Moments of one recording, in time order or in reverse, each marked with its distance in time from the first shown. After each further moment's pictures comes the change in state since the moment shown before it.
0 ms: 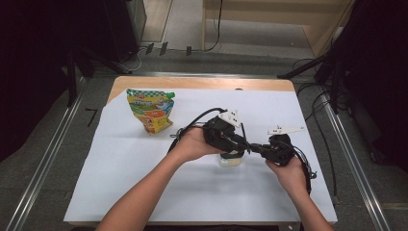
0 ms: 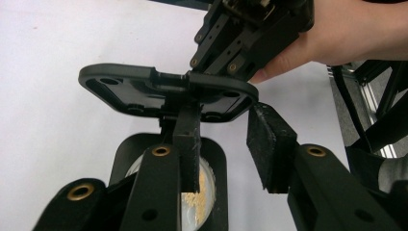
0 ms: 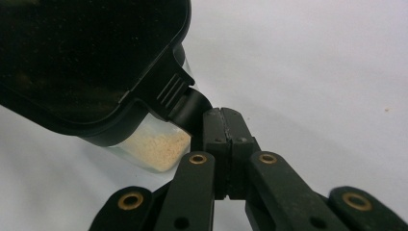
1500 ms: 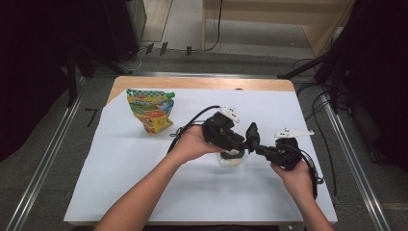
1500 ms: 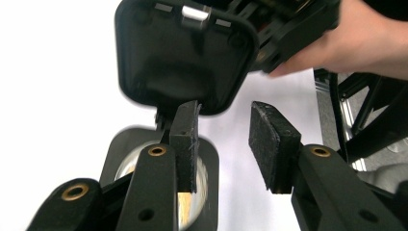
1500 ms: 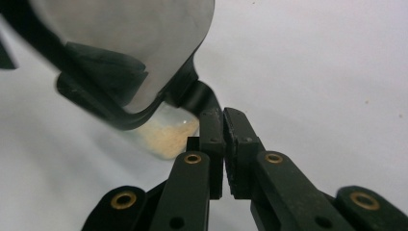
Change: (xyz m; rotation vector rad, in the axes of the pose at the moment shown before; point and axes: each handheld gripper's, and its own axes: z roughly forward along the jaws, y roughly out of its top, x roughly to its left) left arm 0.009 -0.007 -0.011 -0.002 -0.029 -0.120; right arm 0.005 -0.008 -0.024 -0.040 -0.002 0.014
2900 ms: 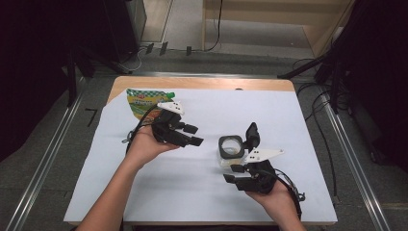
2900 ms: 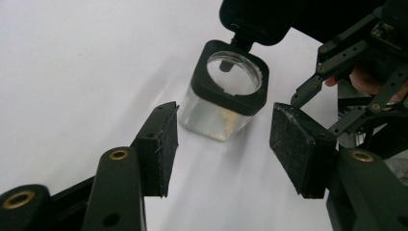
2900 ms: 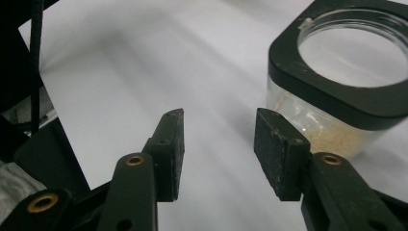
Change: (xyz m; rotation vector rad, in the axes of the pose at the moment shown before) left arm 0.021 -0.081 -0.094 -0.099 0.113 -0.172; right arm 0.097 -0.011 0.013 0.071 0.179 -0.168
